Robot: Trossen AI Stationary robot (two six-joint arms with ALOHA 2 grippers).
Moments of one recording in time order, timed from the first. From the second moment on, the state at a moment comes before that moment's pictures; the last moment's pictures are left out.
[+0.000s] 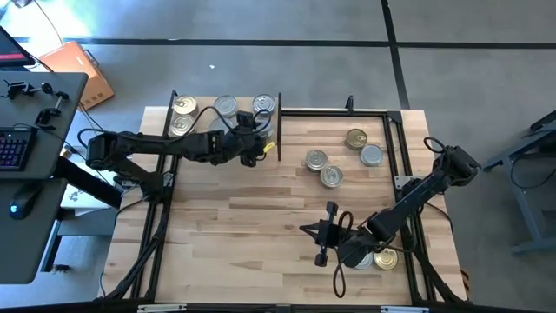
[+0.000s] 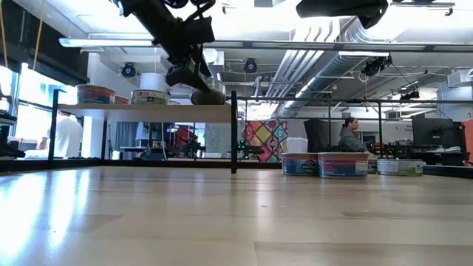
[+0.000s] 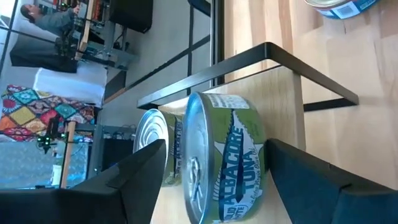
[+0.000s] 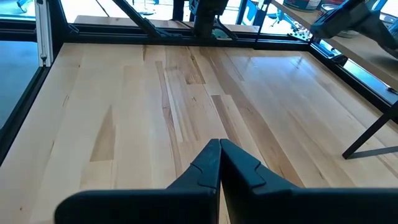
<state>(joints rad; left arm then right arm) 0.17 1.45 1.03 -0.23 -0.63 0.74 0.66 1.59 0.97 0.03 0.84 0.34</state>
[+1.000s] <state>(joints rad) 0.19 1.38 1.07 -0.26 -0.49 0.49 0.66 1.59 0.97 0.02 0.84 0.34</state>
